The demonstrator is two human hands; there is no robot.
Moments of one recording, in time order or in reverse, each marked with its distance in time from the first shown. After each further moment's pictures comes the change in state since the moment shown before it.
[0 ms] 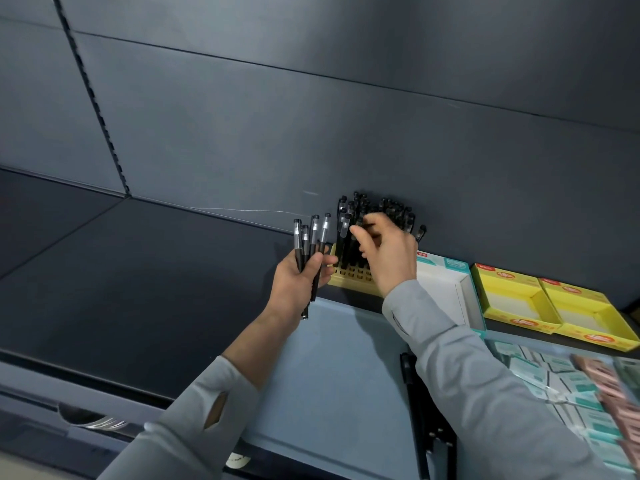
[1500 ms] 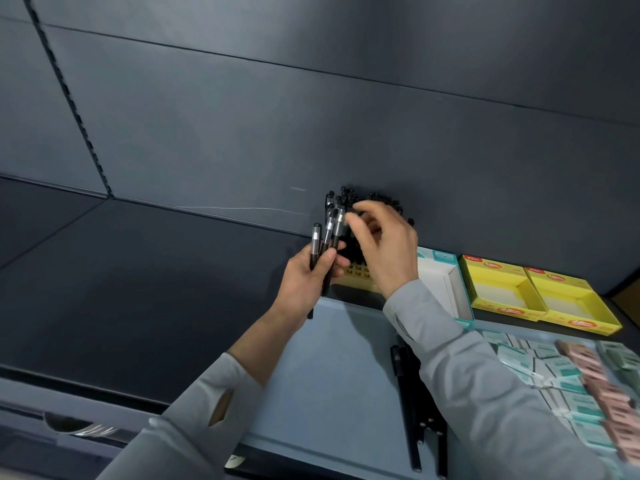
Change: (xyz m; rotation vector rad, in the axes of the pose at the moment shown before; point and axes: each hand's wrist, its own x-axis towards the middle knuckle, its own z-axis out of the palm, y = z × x) left_hand -0.005 -0.002 0.021 0.115 -0.134 0.080; right_hand -0.010 -0.018 -0.025 0.094 0.097 -0.105
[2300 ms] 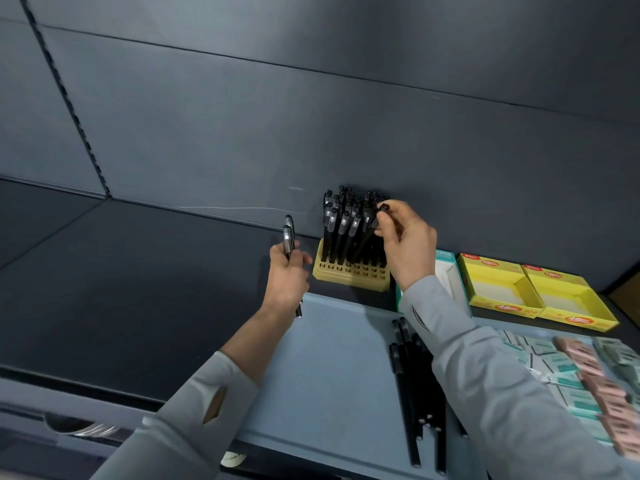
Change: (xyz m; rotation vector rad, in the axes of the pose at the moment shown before) left_hand 0.010 -0.005 -0.016 0.010 0.232 -0.143; right_hand 0.004 0.031 -0.012 0.050 0.017 0.147
